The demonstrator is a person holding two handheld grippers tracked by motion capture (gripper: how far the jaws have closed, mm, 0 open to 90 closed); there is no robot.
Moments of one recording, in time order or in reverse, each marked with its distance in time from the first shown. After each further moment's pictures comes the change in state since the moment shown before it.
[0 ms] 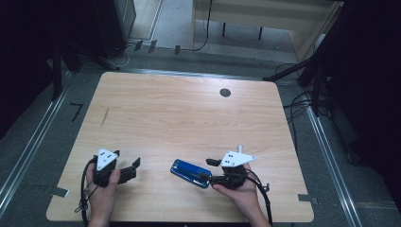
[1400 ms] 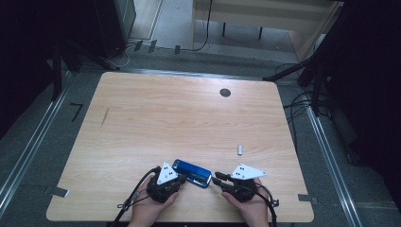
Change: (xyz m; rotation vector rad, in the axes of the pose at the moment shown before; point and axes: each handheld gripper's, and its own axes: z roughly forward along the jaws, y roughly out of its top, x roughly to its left) left arm -0.128 -0.007 0.037 0.148 -0.390 0.232; right arm 0.010 -0.041 -0.021 0.022 -0.132 0.096
